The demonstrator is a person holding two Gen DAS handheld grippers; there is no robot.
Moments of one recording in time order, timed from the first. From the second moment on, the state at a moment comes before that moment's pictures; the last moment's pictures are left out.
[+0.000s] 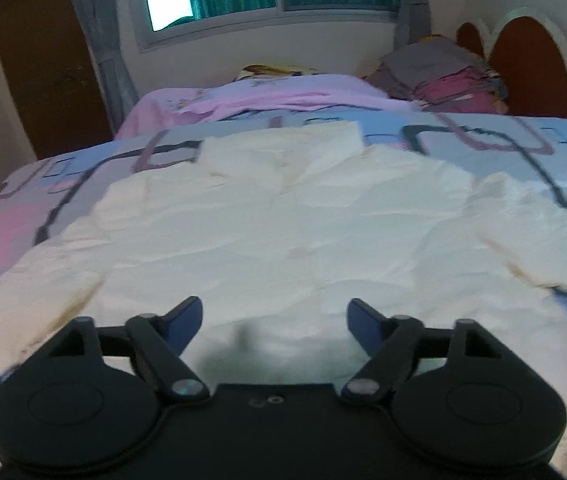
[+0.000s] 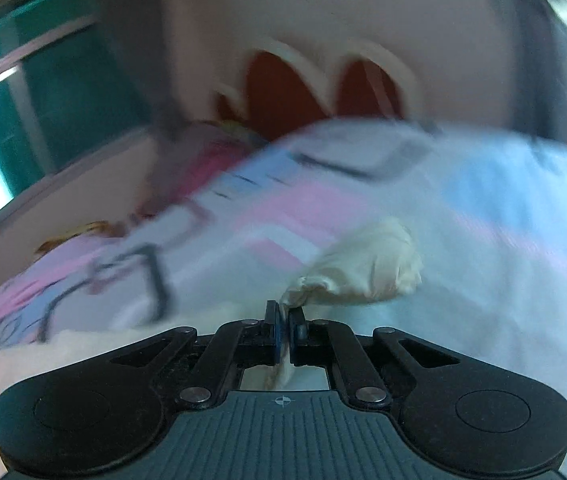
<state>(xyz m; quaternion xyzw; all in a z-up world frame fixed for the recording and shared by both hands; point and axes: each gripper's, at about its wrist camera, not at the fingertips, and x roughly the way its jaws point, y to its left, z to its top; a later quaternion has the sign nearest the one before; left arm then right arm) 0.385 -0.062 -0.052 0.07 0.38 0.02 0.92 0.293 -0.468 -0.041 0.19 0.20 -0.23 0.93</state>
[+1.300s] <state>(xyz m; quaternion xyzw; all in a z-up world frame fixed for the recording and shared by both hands) 0.438 0.079 -0.095 -0.19 0.42 -0.09 0.88 0.355 -0.177 -0.072 -0.01 0.34 0.07 0.94</state>
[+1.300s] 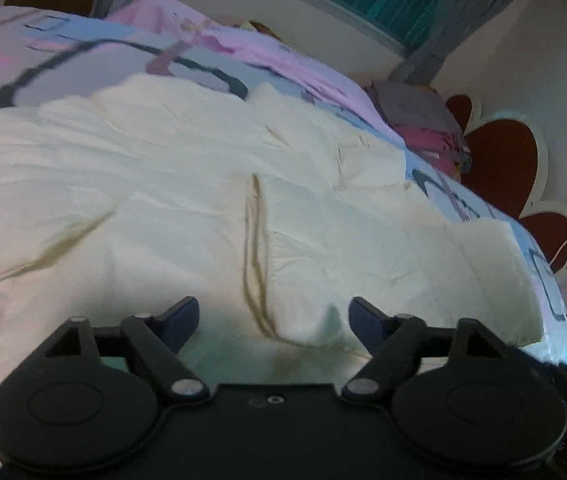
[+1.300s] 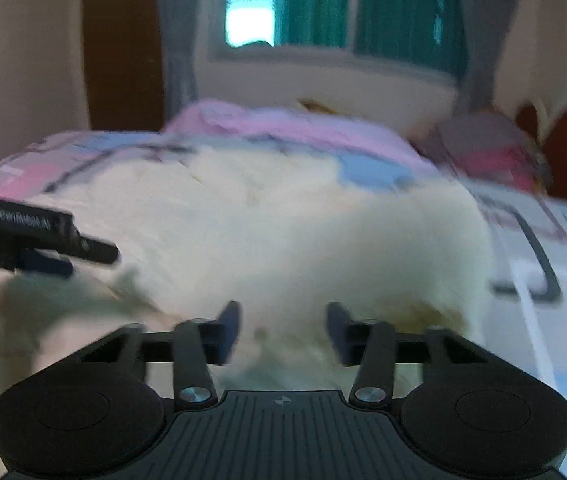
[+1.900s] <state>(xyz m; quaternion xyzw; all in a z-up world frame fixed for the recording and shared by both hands) 0.431 0.115 -0.080 -0.15 0.37 -0.02 0.92 0.390 -0.264 -0.098 0.08 0.39 -0.06 0.92</state>
